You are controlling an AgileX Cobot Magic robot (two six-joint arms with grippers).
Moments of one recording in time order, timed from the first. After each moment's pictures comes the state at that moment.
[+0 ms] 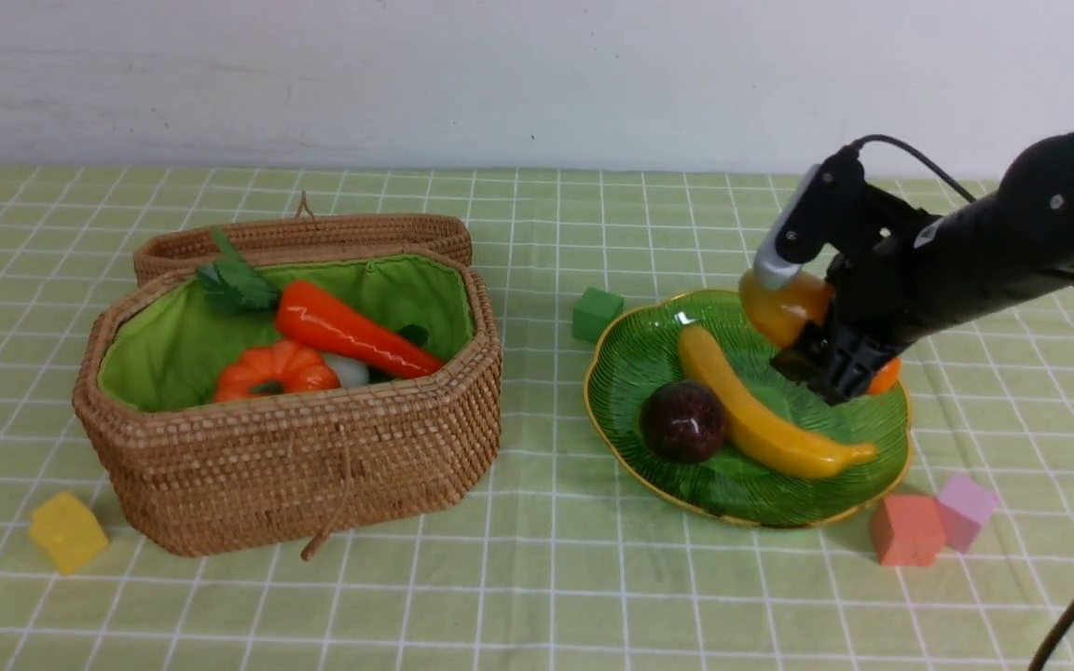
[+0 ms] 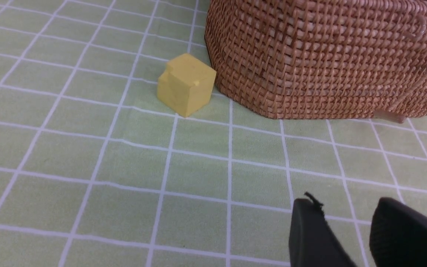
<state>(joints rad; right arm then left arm) 0.19 1.80 -1.30 0.35 0.45 -1.07 -0.06 -0.01 0.03 -0.03 0.39 -0.24</state>
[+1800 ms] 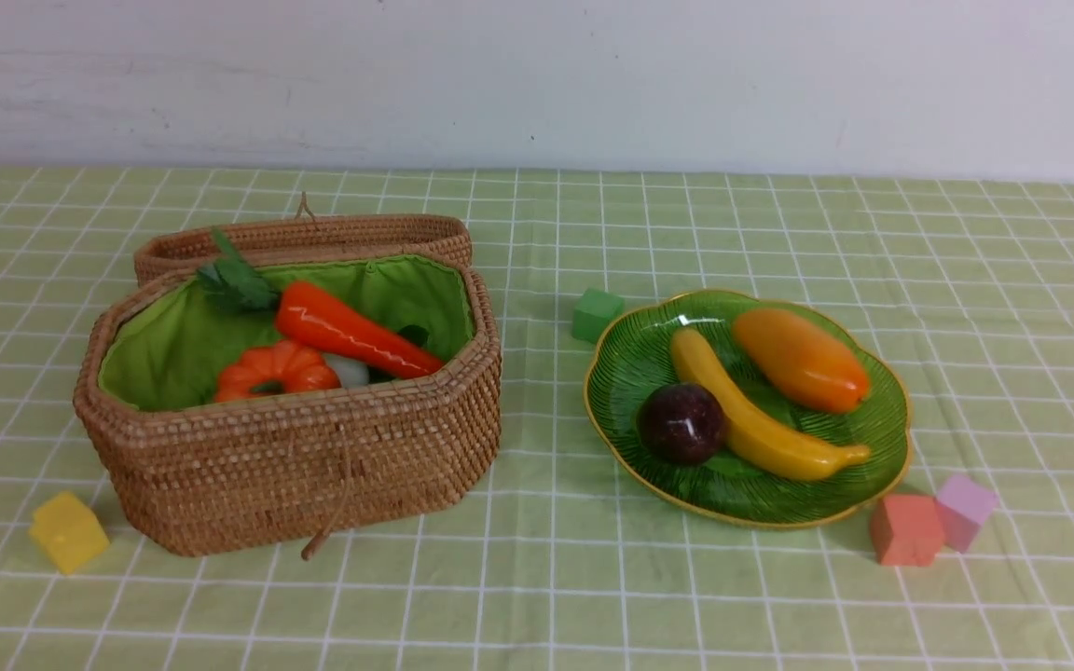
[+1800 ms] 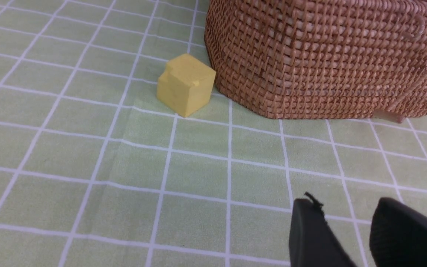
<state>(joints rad) 0.18 0.93 -1.30 0.22 1.27 -0.35 -0.06 -0.01 0.03 -0.03 0.39 -0.24</state>
